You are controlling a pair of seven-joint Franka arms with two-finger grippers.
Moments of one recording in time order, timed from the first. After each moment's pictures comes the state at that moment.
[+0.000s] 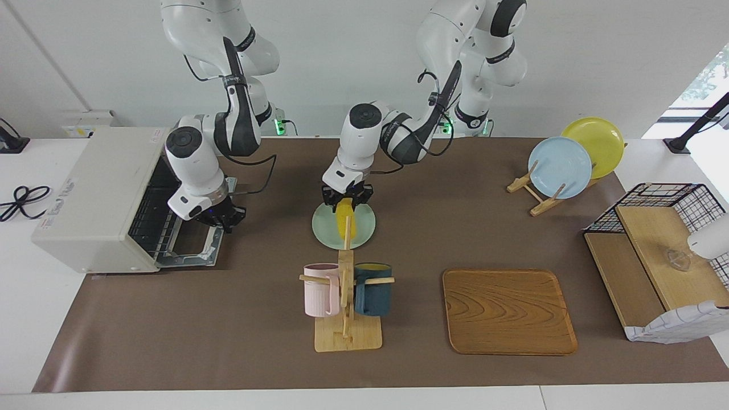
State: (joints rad) left arm -0.76 0.40 -0.10 -1.81 -0.10 2.36 -0.85; right arm 0.08 0.16 -0.03 -2.22 -0.06 2.38 0.04
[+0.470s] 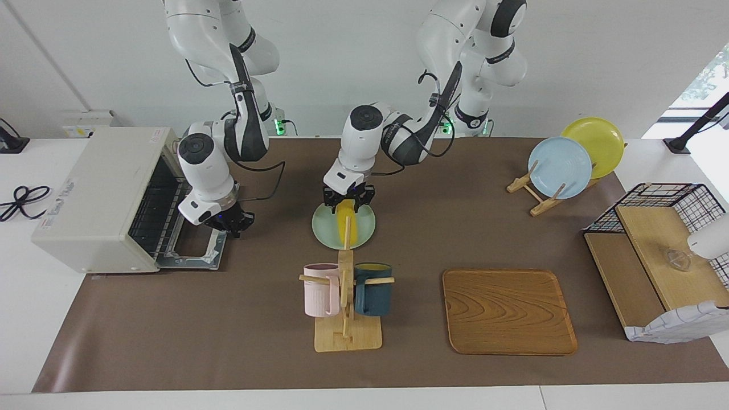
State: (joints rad) left arm -0.71 0.36 -0.08 -1.78 -0.10 2.24 -0.79; right arm 0.16 0.15 -0.02 -2.14 0.06 2.32 0.13
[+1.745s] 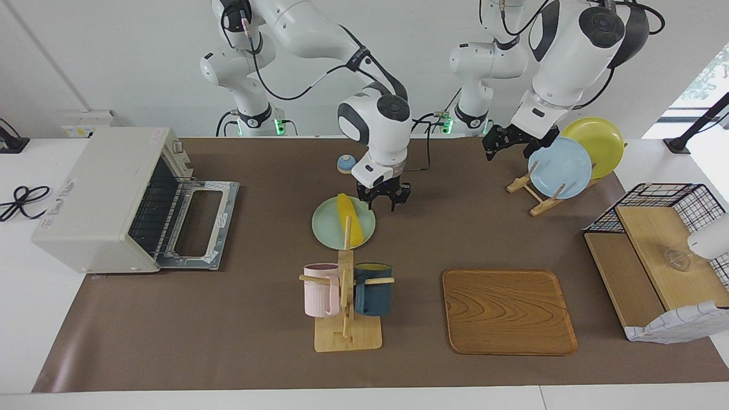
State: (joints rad) left arm -0.18 -0.09 -0.07 -1.77 -0.06 1.55 -0.25; right arm 0.75 0.45 -0.01 -1.70 -0.05 2.14 0.84
